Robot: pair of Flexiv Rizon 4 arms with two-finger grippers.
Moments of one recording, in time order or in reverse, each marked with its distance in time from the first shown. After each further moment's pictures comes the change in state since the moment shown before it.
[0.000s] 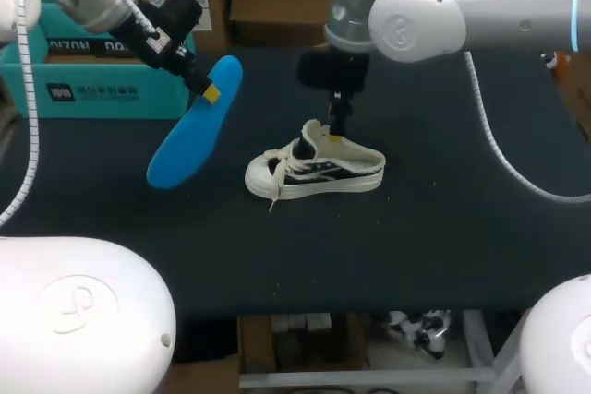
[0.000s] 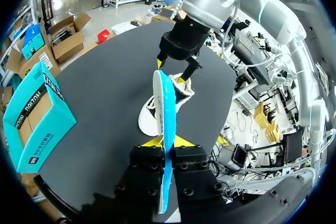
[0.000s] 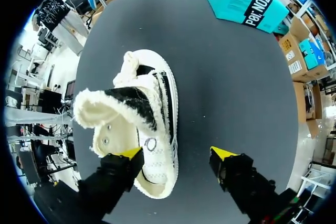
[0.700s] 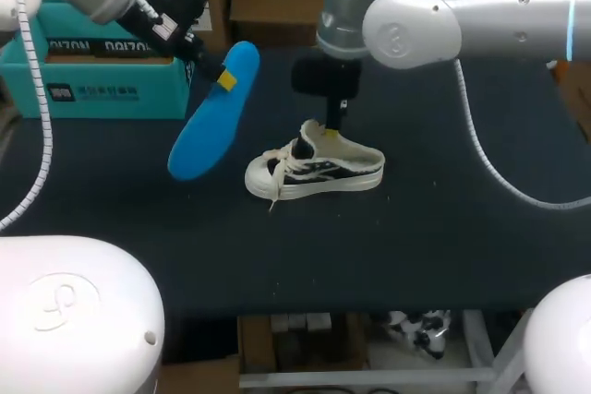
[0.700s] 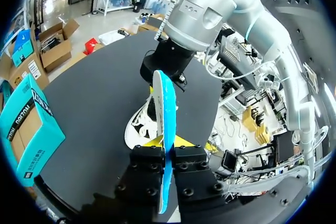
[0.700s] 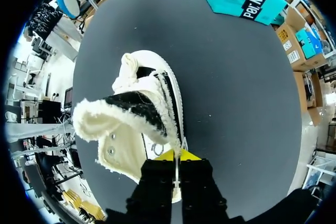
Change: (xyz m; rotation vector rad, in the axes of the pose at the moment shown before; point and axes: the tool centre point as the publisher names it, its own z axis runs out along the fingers) left arm 0.023 -0.033 -0.004 0.084 0.135 0.034; right arm 0.012 0.004 0.004 0.014 0.004 0.106
